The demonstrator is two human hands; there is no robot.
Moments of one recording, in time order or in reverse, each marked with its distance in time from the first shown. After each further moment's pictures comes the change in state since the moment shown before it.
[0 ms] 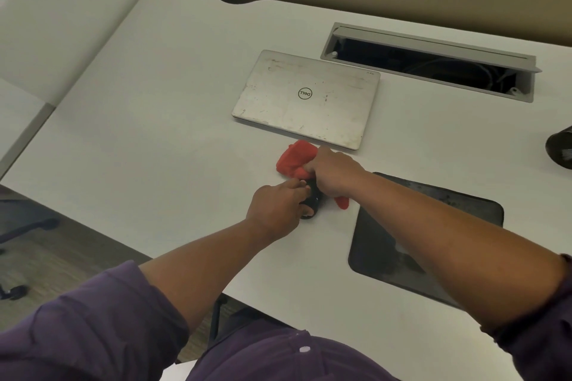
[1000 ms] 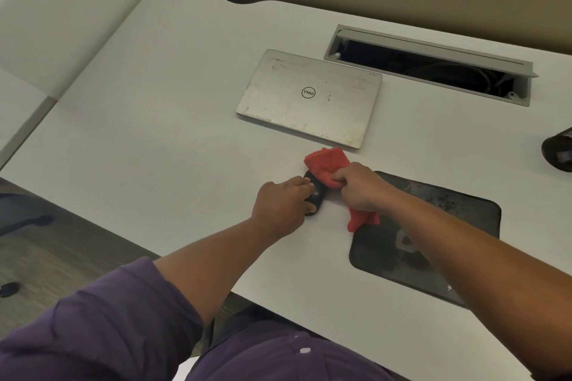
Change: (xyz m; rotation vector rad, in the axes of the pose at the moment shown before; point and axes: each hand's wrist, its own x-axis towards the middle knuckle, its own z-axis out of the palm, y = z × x) left_hand -0.003 0.004 0.006 0.041 0.073 -0.011; right_hand -0.021 0.041 0.029 0.267 0.041 0.095
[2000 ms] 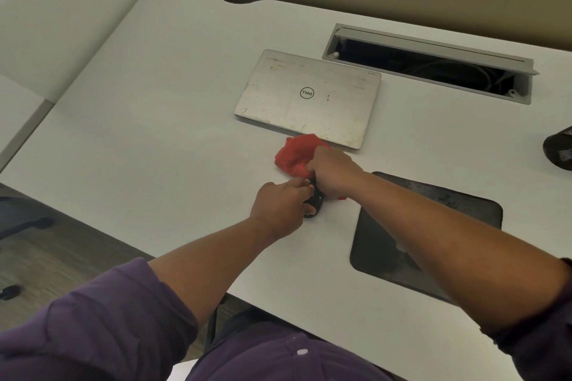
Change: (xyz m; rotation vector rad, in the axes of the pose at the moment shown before) left_hand 0.004 -0.004 -0.005 -0.018 0.004 0.090; right_hand 0.037 -0.042 0.005 -0.301 0.049 -0.142
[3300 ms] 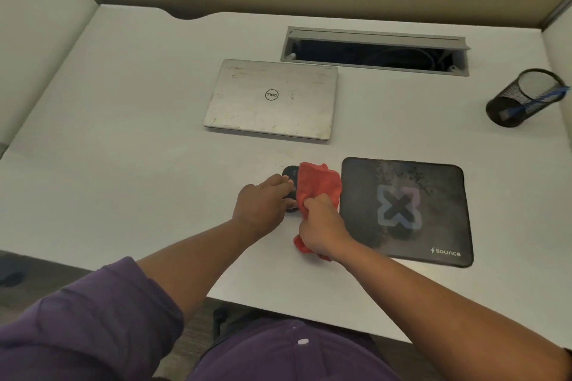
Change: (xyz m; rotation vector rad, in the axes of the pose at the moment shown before) left_hand -0.002 -0.010 0.009 -0.016 -0.017 0.026; right_hand -0.093 -0.040 0.077 0.523 0.173 0.390
